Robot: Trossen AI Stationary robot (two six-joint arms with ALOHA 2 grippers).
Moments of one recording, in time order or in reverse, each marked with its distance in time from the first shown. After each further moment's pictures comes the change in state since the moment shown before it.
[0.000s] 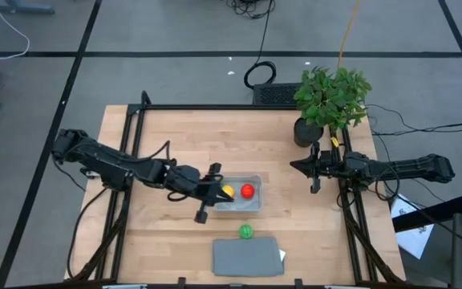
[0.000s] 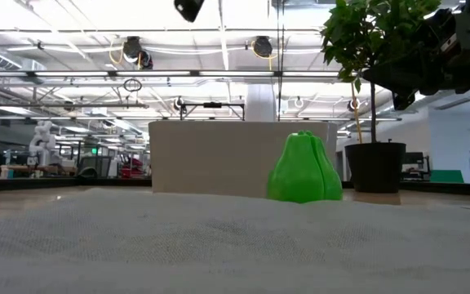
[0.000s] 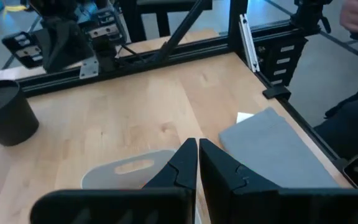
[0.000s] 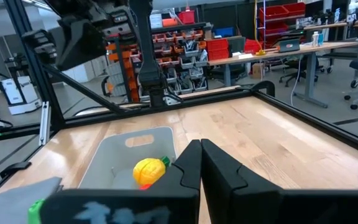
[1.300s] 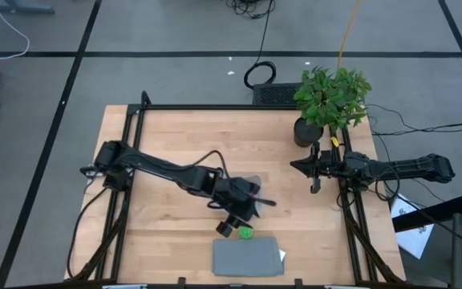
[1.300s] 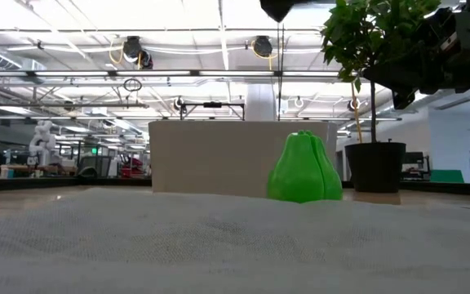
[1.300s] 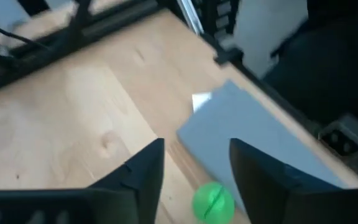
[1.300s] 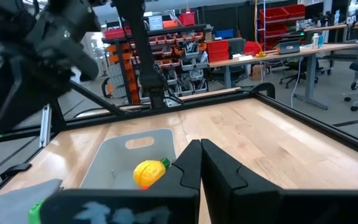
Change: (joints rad) left arm 0.027 0.459 0.542 -0.346 0.286 0.219; right arm 0.000 0.001 0.000 0.008 0.000 -0.001
